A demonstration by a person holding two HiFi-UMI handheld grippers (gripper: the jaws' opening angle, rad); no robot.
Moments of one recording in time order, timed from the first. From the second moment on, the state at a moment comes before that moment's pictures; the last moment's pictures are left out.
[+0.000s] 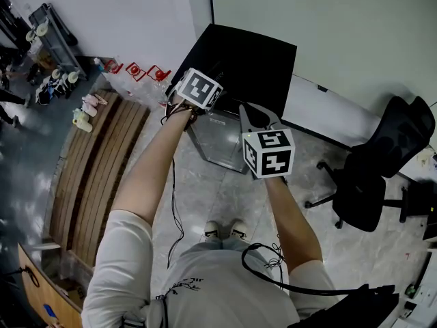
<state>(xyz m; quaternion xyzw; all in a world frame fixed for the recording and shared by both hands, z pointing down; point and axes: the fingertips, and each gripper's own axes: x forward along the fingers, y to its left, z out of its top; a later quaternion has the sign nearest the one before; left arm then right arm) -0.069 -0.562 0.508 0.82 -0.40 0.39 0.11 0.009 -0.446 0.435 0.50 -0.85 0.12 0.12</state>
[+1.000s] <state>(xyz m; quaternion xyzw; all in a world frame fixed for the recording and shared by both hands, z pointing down) -0.074 -0.498 0.427 0.85 -0.40 0.34 0.04 0.007 -0.410 0.431 0.49 -0.85 0.12 0.12</state>
